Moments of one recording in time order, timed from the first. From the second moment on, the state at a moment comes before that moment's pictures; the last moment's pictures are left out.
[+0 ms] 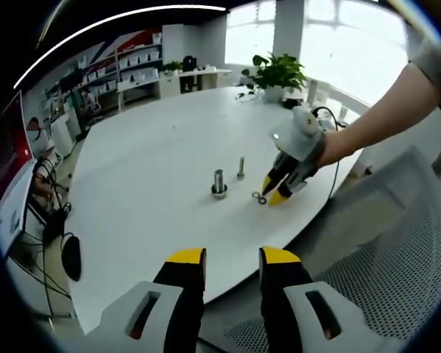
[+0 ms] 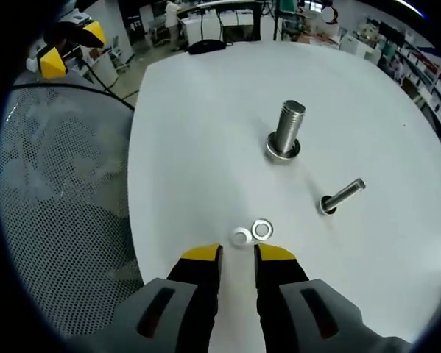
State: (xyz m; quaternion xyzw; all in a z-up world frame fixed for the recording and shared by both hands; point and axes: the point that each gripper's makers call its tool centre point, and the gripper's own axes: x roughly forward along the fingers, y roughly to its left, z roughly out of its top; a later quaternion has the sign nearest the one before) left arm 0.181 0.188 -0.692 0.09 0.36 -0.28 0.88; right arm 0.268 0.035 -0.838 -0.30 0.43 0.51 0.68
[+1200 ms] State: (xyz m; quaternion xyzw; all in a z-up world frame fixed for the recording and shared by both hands) left arm 0.182 0.188 -0.691 0.09 0.36 -0.28 0.88; right arm 0.262 0.023 -0.842 -0.45 0.43 0.55 0.56
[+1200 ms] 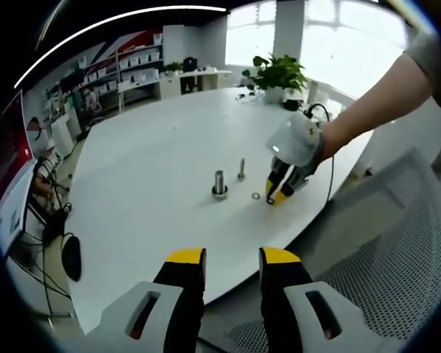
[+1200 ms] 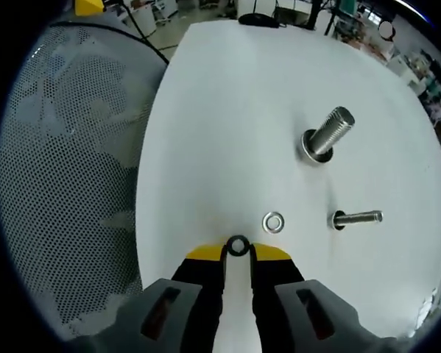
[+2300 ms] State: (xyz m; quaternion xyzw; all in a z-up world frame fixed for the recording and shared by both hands) left arm 0.181 0.193 -0.695 0.09 0.37 -0.27 0.88; right arm 0.263 0.023 -0.841 -0.42 0.42 0.54 0.59
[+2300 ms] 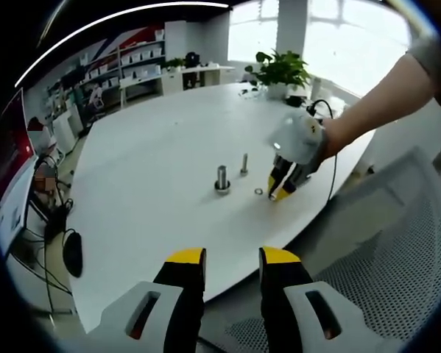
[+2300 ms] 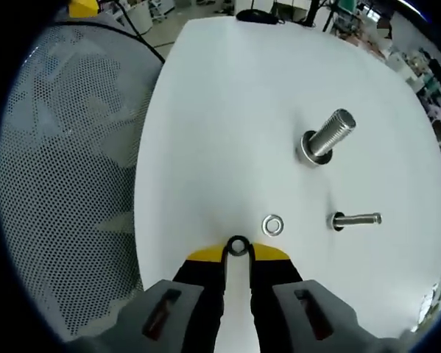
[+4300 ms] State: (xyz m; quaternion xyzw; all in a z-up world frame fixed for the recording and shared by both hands) left arm 0.183 0.195 -0.695 0.09 0.37 -0.27 0.89; right arm 0.362 0.030 -0.782 -0.32 0.40 0.46 0.72
